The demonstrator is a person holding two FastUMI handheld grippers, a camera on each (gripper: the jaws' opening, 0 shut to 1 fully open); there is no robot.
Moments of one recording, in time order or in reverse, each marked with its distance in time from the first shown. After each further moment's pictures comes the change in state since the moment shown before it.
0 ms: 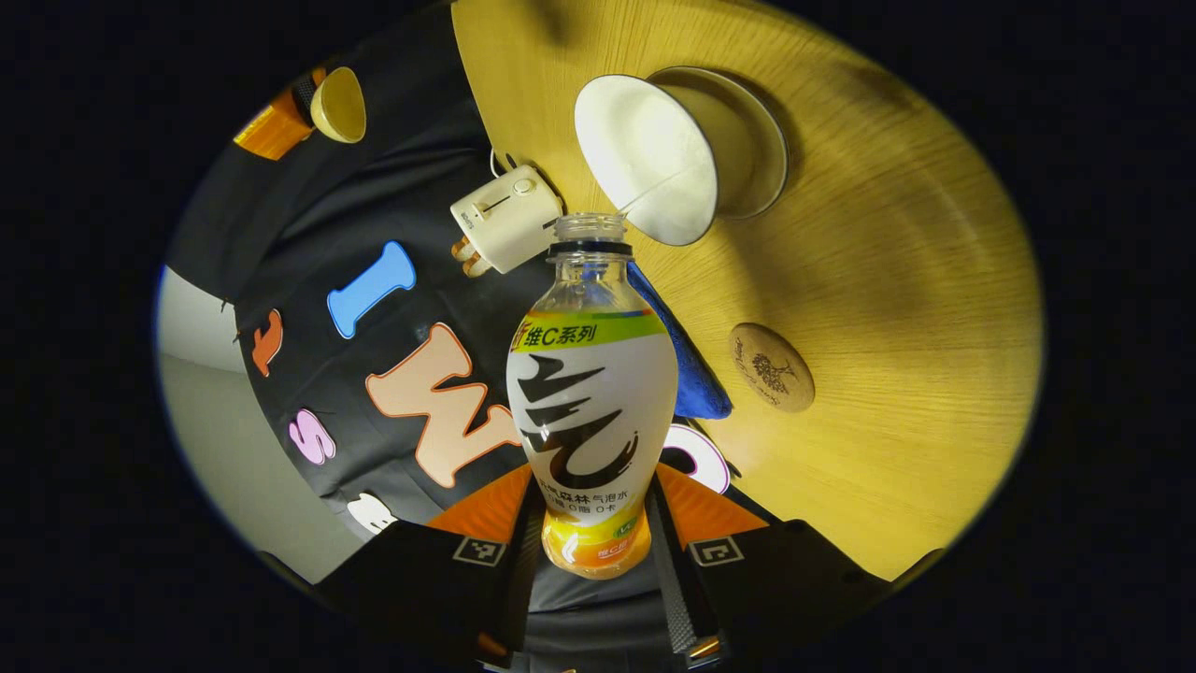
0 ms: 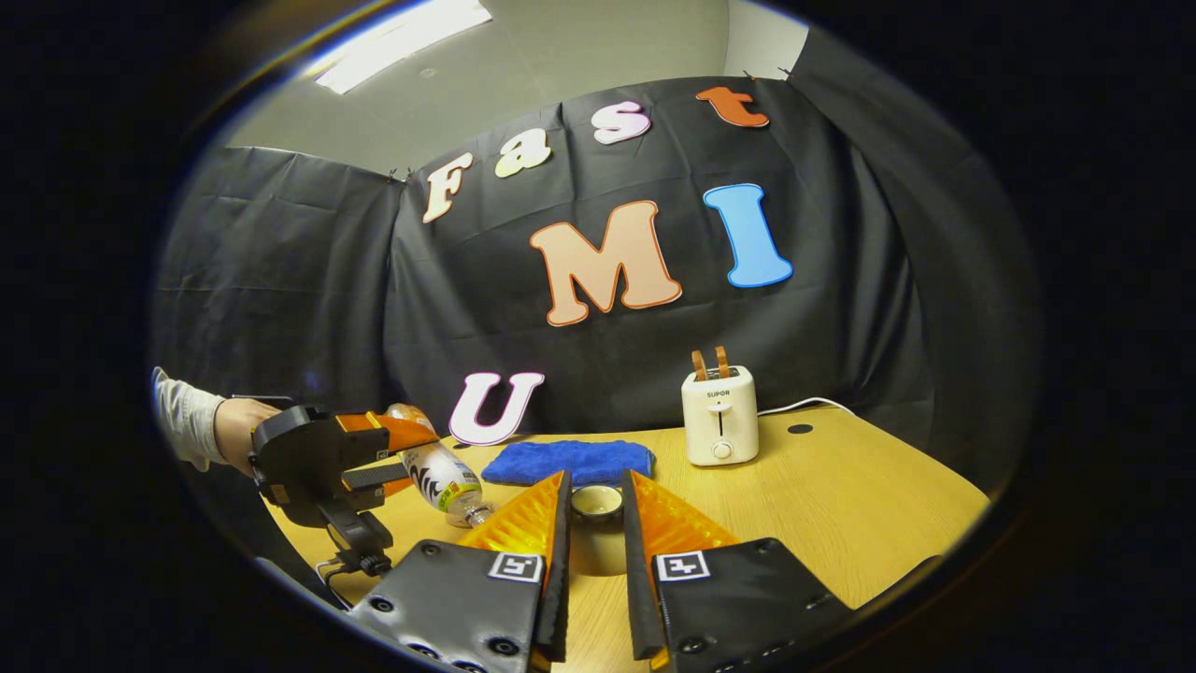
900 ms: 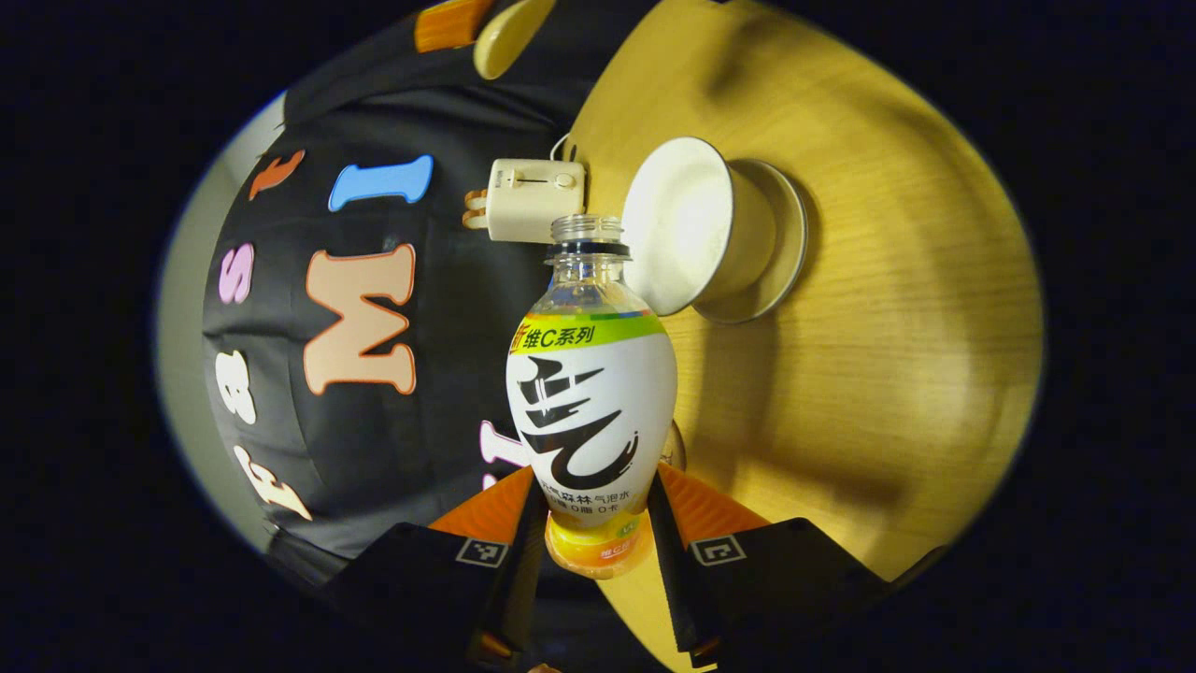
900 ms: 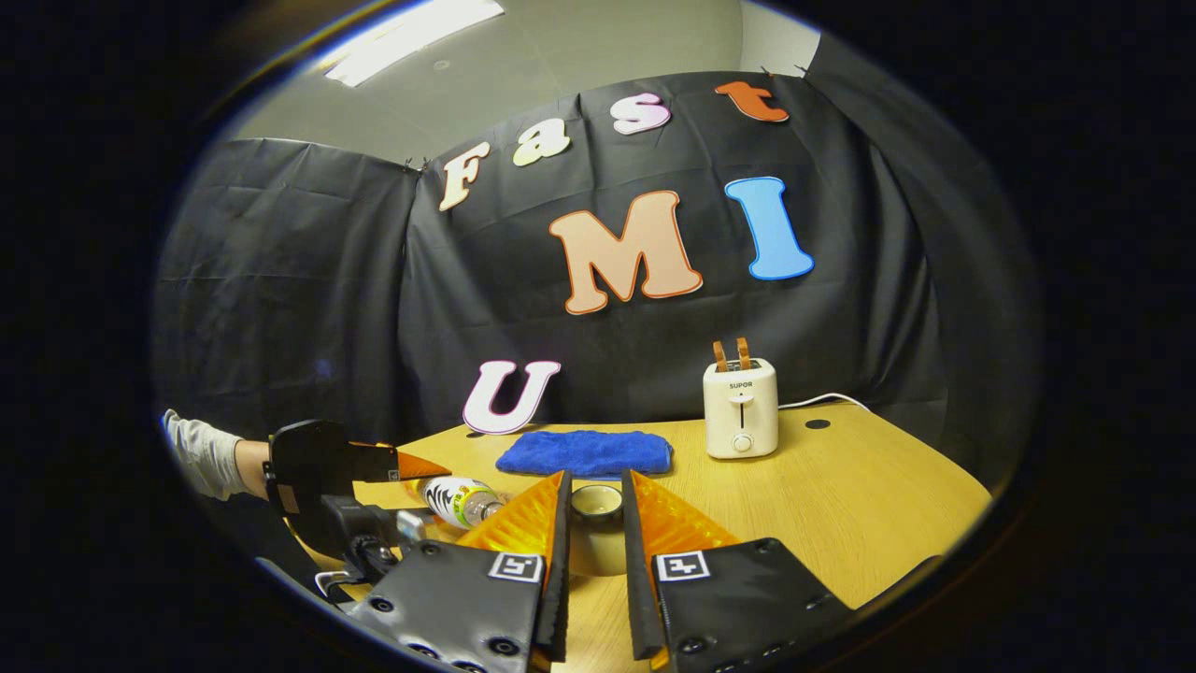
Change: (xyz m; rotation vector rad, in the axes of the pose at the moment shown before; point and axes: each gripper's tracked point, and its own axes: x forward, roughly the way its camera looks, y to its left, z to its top) left arm -0.011 -0.067 0.044 -0.669 -0.130 -0.214; right arm 0.005 0.022 -0.014 -0.025 0.035 0.042
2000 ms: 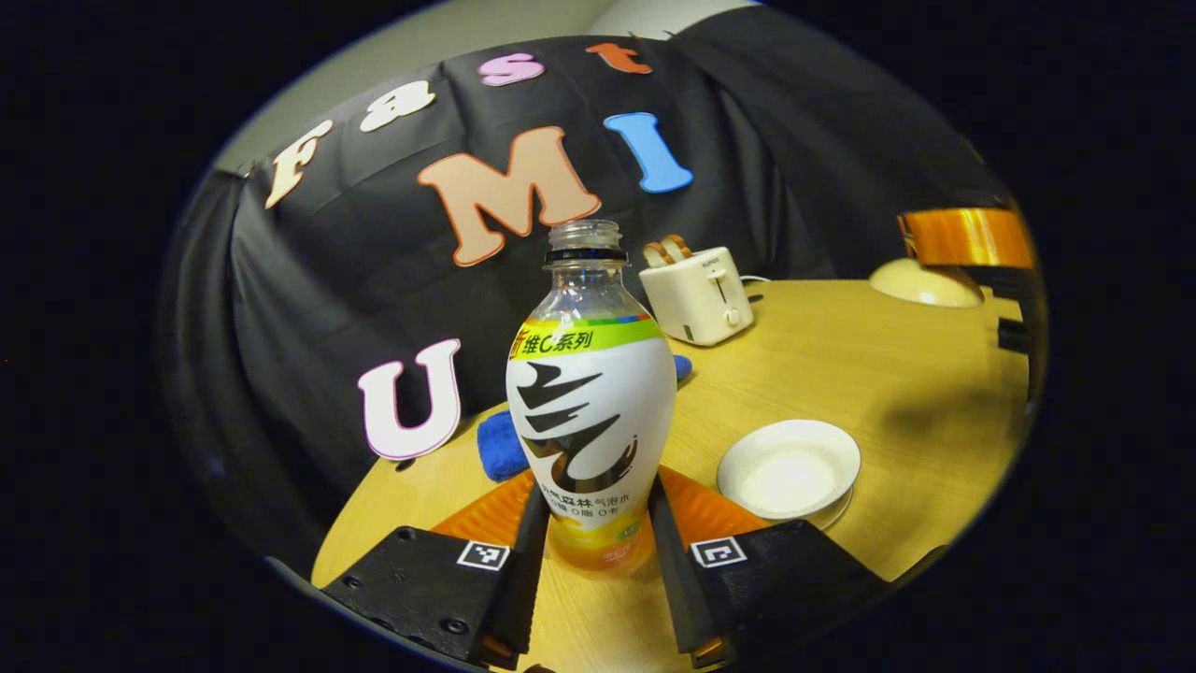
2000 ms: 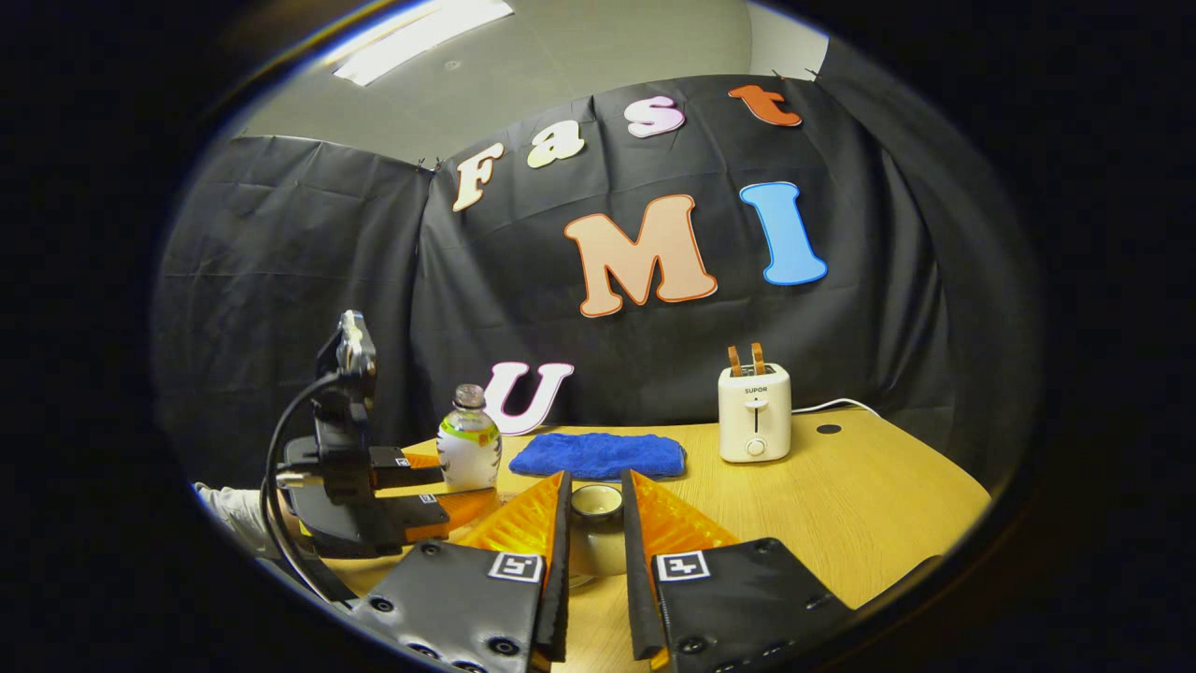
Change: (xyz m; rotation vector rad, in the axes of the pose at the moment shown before) left arm -0.002 0.041 0.038 -1.080 -0.262 0.058; right arm -0.003 0.016 0.004 -0.010 -0.009 0.032
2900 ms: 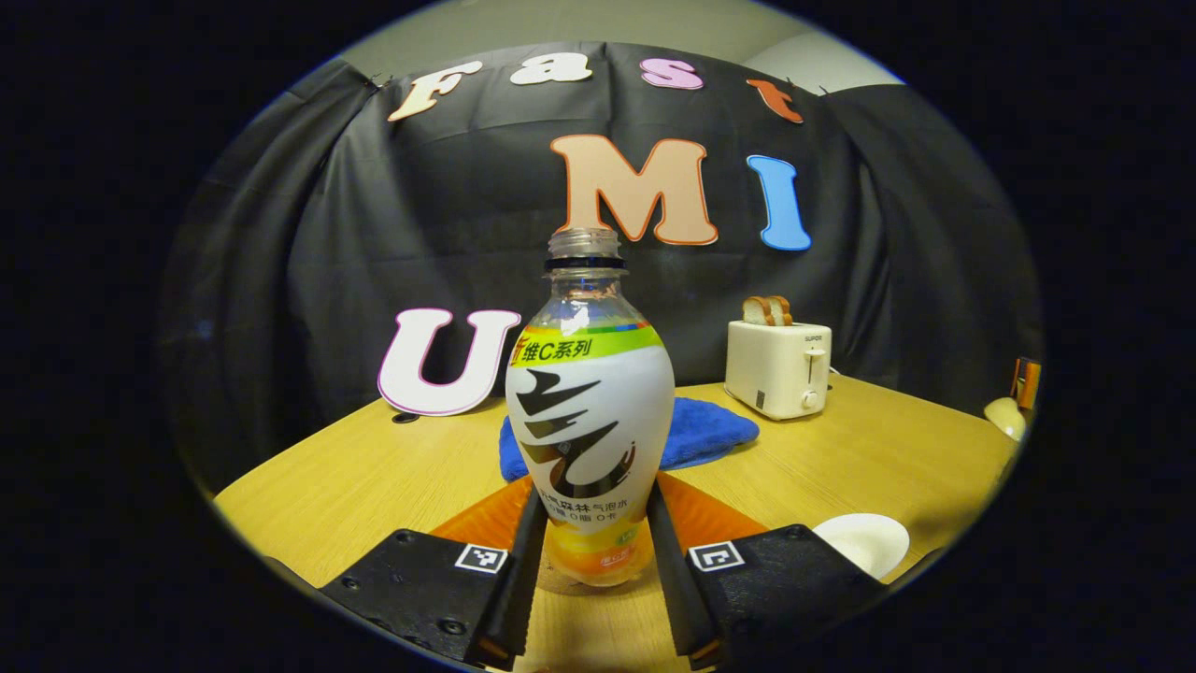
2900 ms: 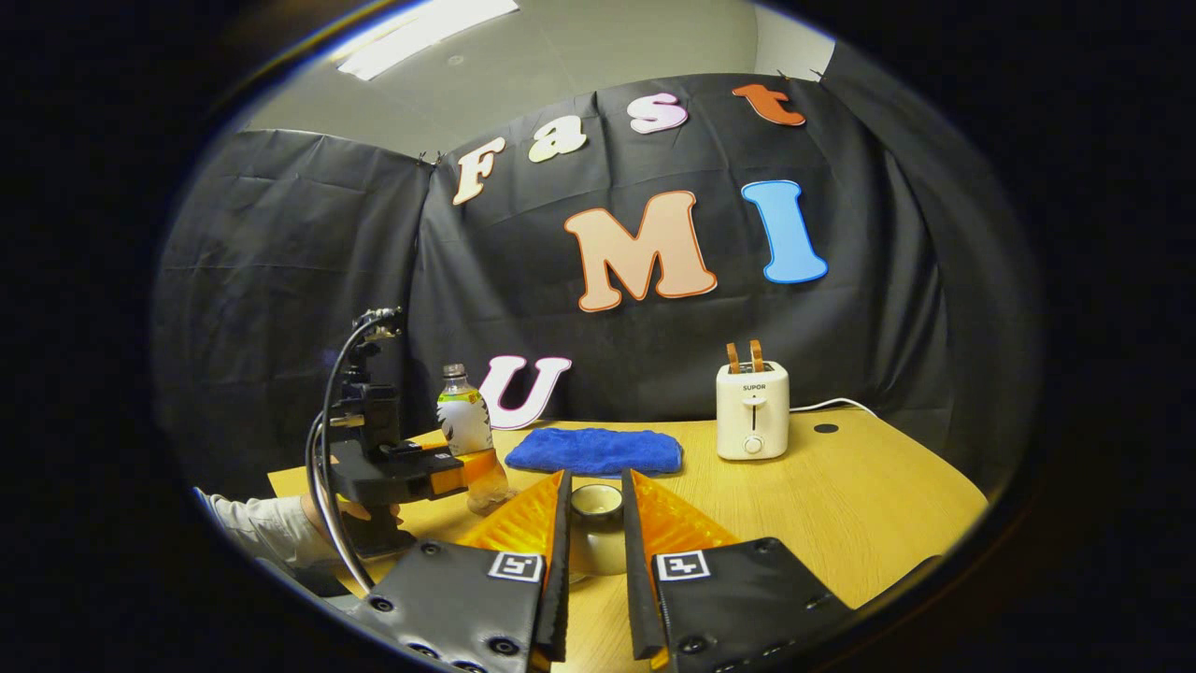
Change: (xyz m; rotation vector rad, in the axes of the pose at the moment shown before) left arm 0.058 0.052 -0.010 -0.333 -0.072 0.138; right arm 0.000 -0.004 -0.003 -0.014 0.009 -0.010
